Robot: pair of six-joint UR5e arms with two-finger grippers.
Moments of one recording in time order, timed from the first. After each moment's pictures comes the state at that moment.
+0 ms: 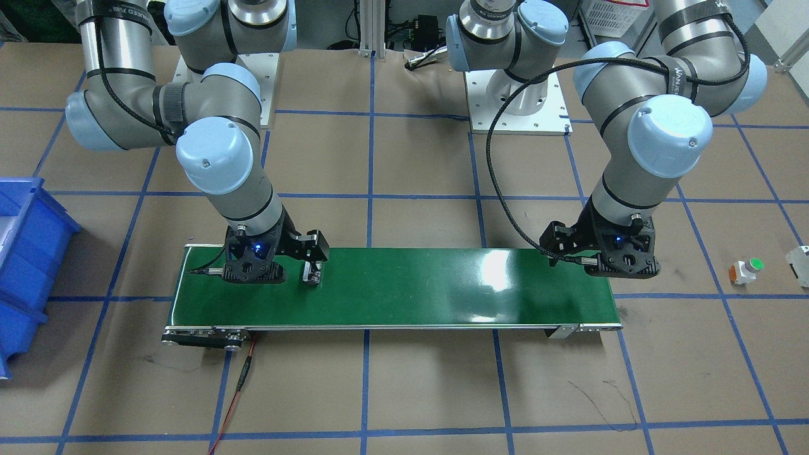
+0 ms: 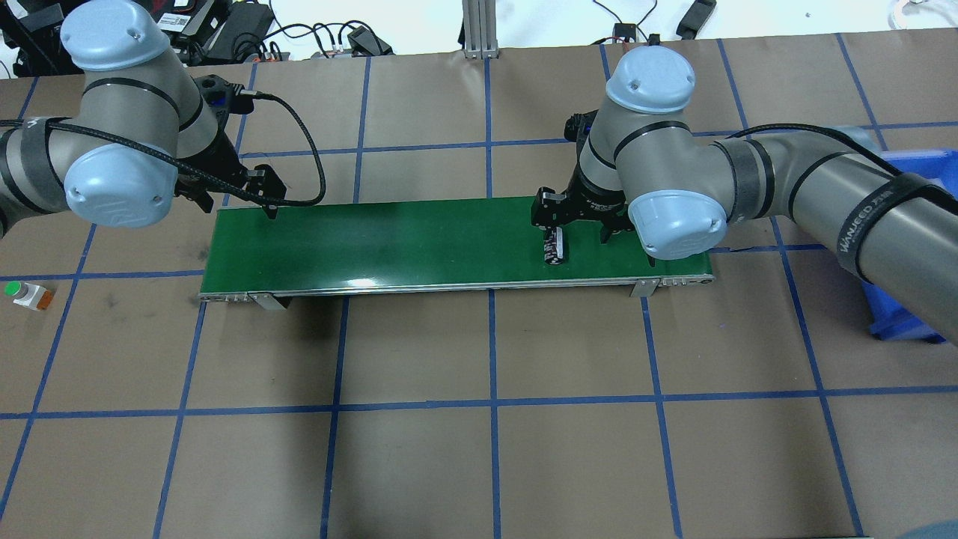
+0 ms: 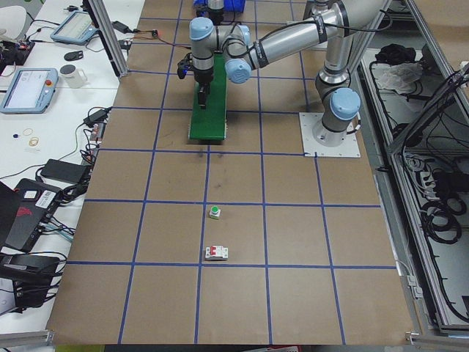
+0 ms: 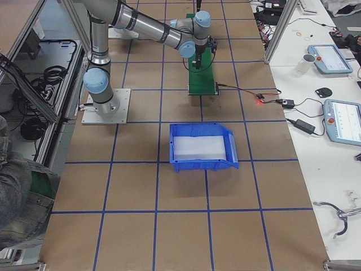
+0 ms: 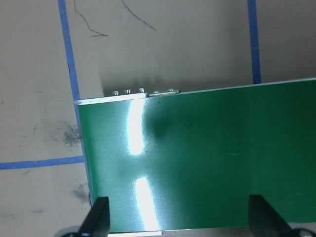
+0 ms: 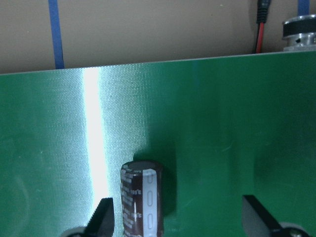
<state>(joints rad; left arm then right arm) -1.43 -1.76 -1.78 -1.14 1.66 0.24 1.71 -1.28 1.83 -2.15 -1.44 0.19</state>
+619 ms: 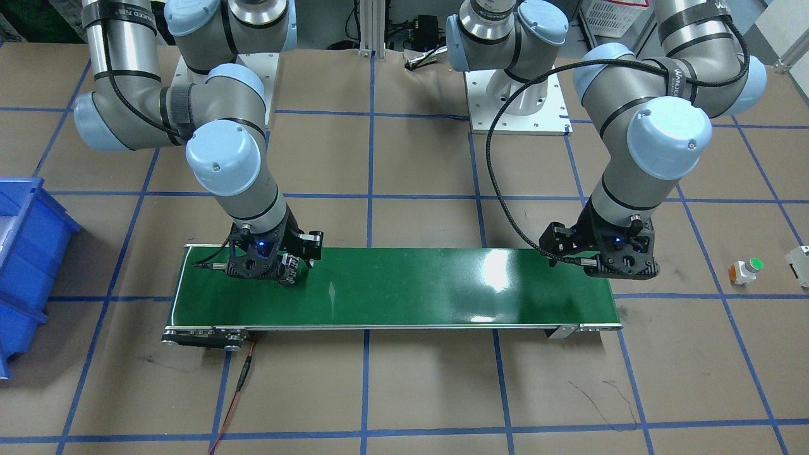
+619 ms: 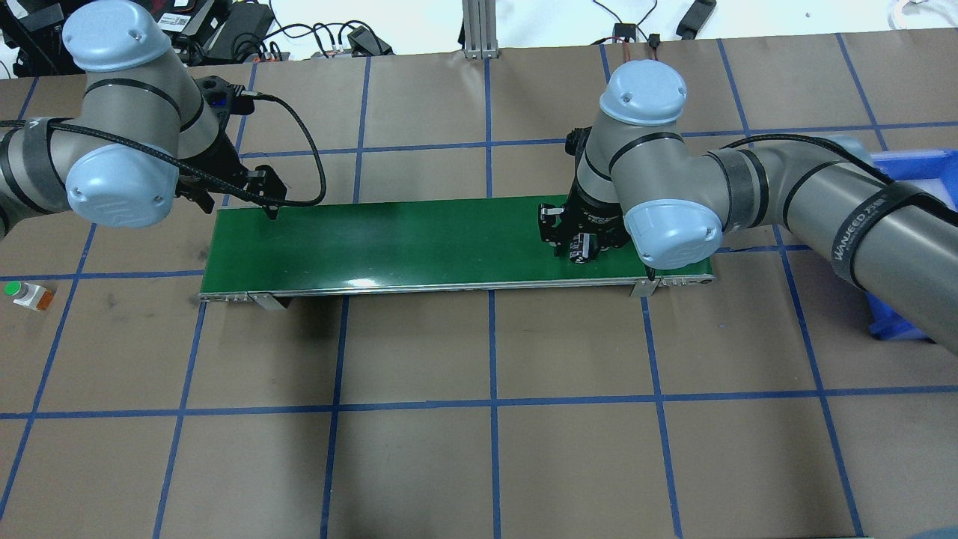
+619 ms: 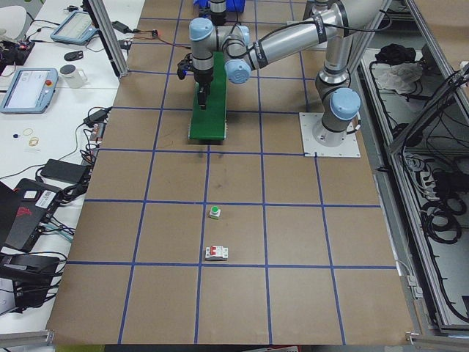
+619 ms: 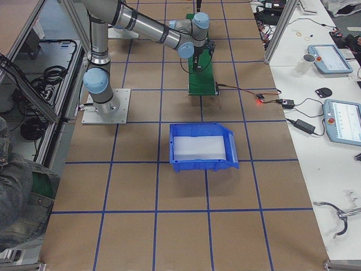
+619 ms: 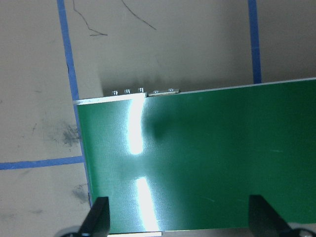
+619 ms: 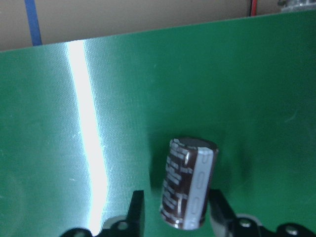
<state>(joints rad) -1.43 -1.76 -1.78 -1.13 1.66 0.24 1.72 -1.28 1.85 -2.13 -1.46 0.25</state>
